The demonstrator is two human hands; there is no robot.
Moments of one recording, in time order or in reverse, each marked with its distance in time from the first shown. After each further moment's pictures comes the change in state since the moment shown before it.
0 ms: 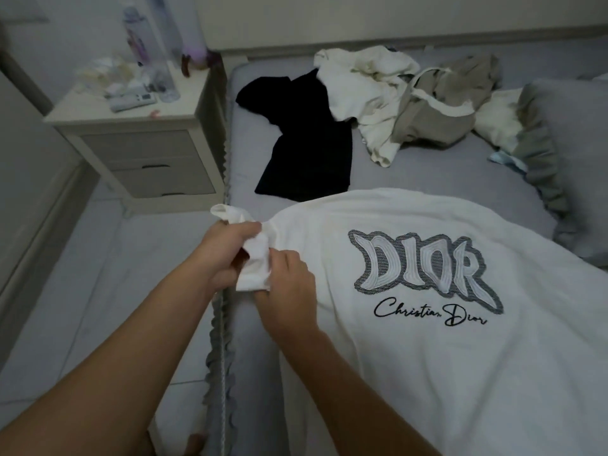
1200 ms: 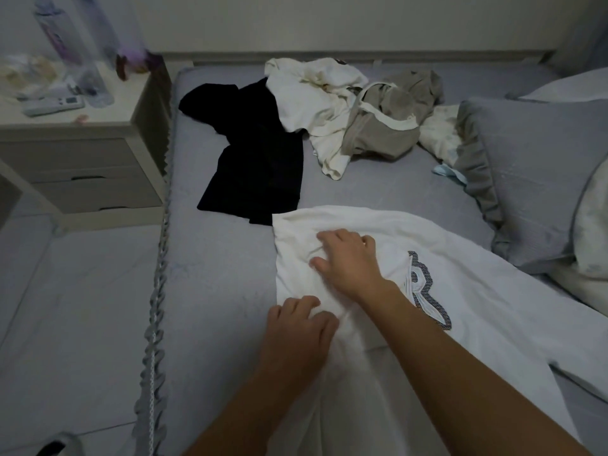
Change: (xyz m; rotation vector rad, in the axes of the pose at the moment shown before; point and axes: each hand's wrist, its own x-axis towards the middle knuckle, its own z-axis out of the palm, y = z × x) left_hand -0.035 -0.141 0.134 1.352 -0.103 0.978; right_hand 0.090 0.163 -0.112 -0.545 -0.131 0.039
